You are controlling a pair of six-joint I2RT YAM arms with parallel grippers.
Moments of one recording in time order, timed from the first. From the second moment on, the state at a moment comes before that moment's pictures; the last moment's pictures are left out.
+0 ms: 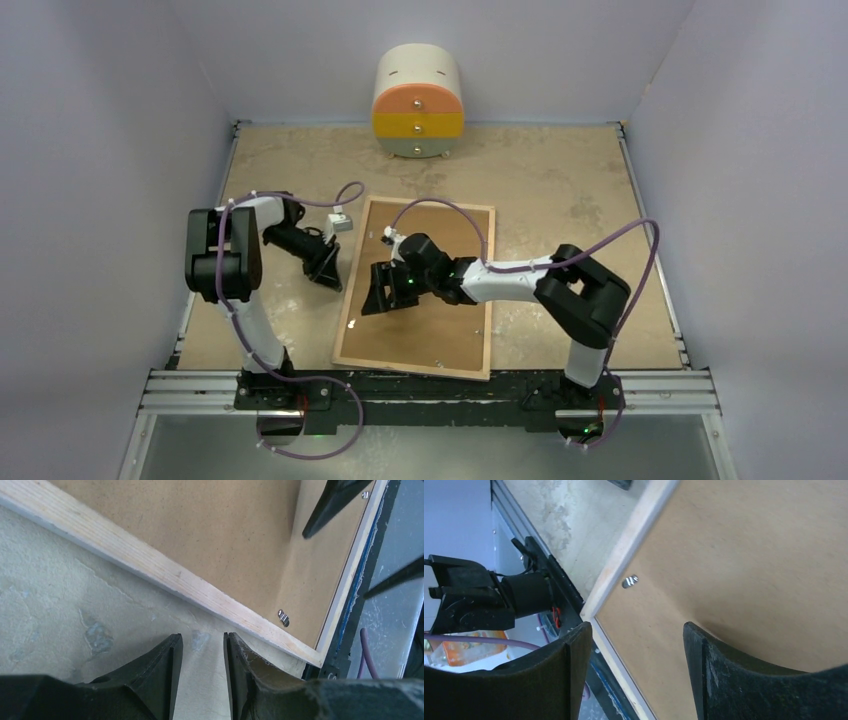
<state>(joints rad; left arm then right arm) 0.06 1.91 1.12 -1.09 0.83 1.11 0.98 1.79 0.97 0.13 -0.36 0.81</state>
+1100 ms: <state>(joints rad) 0.01 1.91 1.13 -1.03 0.82 1.03 1.09 2.01 1.12 0.28 -0.42 0.83</state>
